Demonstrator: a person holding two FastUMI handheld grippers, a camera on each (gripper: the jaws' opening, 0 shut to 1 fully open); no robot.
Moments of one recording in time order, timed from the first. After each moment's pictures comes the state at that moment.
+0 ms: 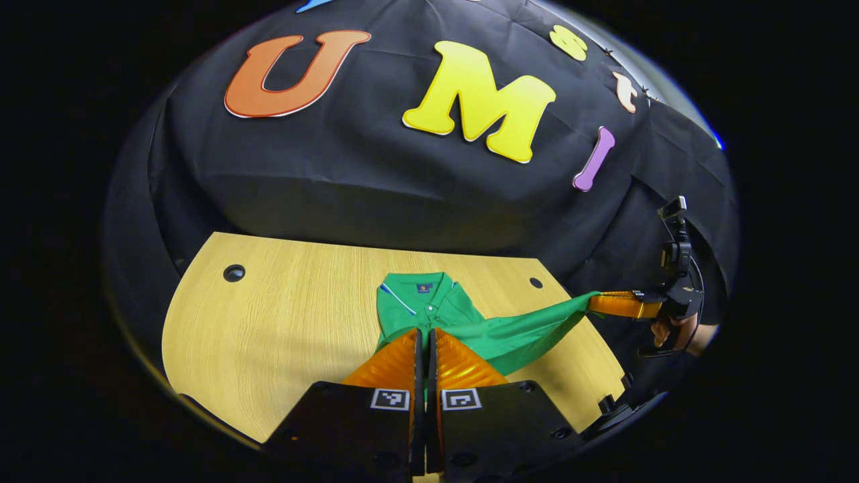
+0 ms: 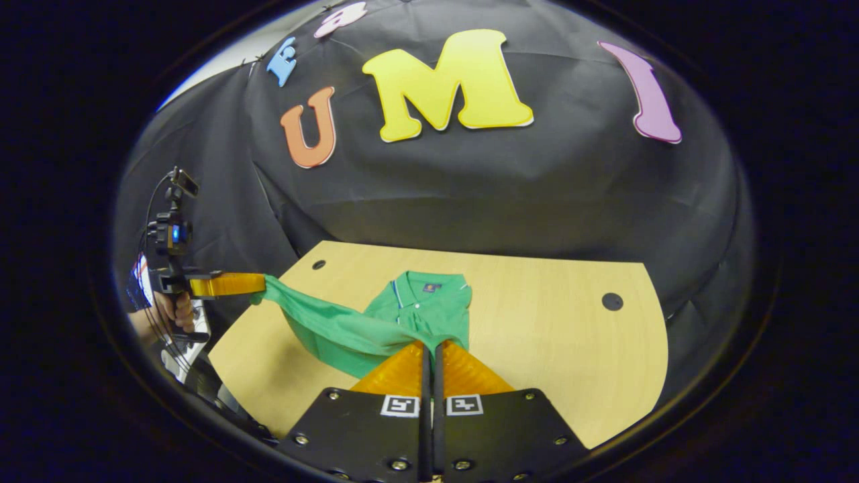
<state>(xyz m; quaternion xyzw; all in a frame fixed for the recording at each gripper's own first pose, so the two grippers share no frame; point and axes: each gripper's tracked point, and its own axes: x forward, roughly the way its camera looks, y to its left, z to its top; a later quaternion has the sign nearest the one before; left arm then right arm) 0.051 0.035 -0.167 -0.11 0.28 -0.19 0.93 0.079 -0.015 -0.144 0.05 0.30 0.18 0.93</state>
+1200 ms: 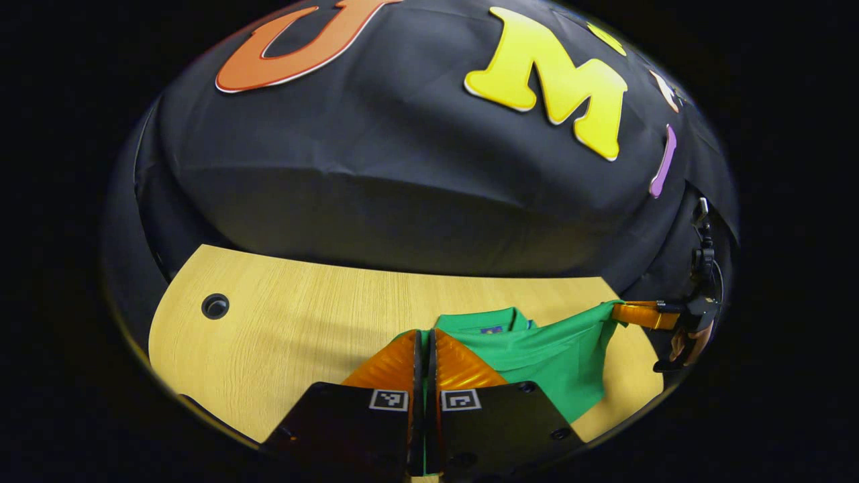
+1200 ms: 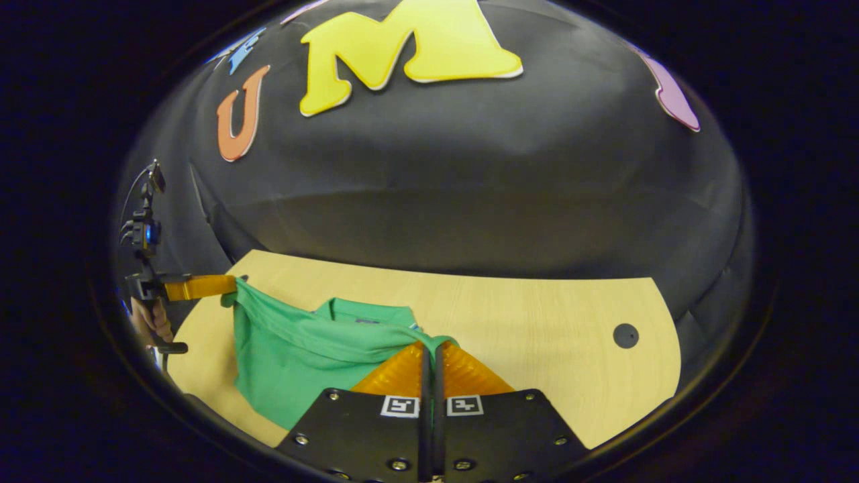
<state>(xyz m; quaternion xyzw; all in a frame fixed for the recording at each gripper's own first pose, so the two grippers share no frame) 0.222 0.052 -0.270 -0.06 0.29 -0.12 0.95 0.257 -0.021 -0.248 0.03 0.31 0.09 0.95</state>
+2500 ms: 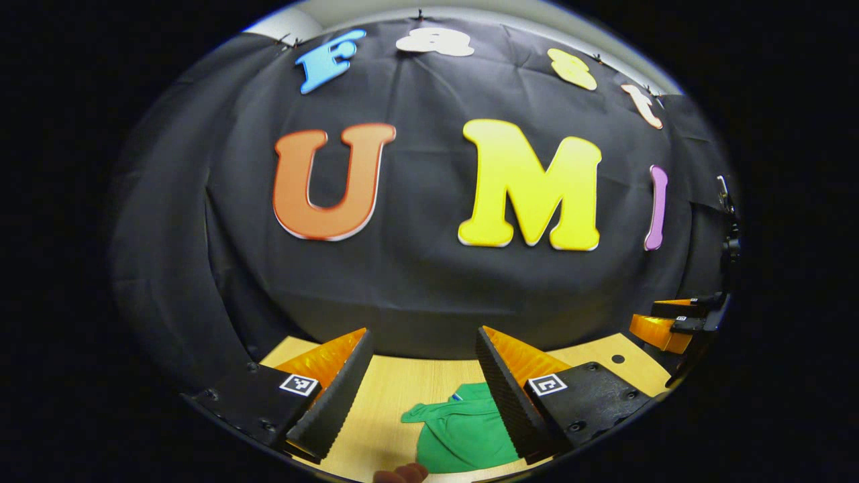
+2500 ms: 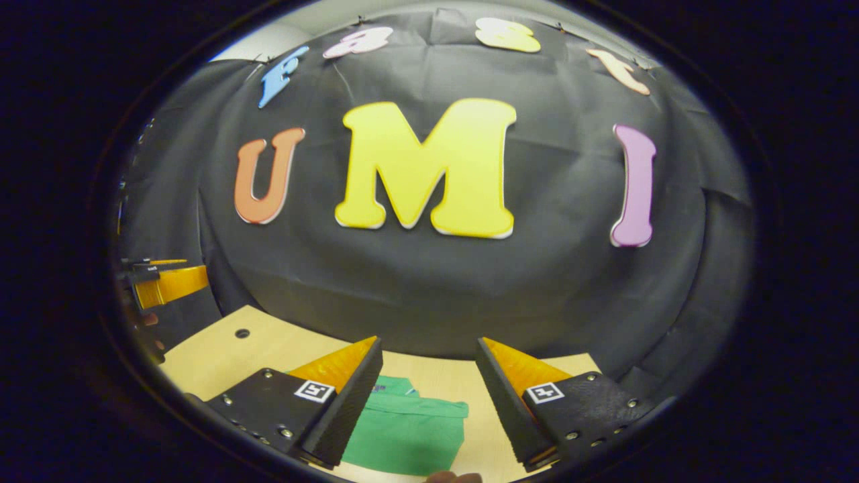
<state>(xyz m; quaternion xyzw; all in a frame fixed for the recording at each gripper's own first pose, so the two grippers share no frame) 0.123 0.072 -0.042 -0.02 0.06 0.00 1.00 0.157 0.007 -0.031 -0.02 0.09 0.03 1.00</state>
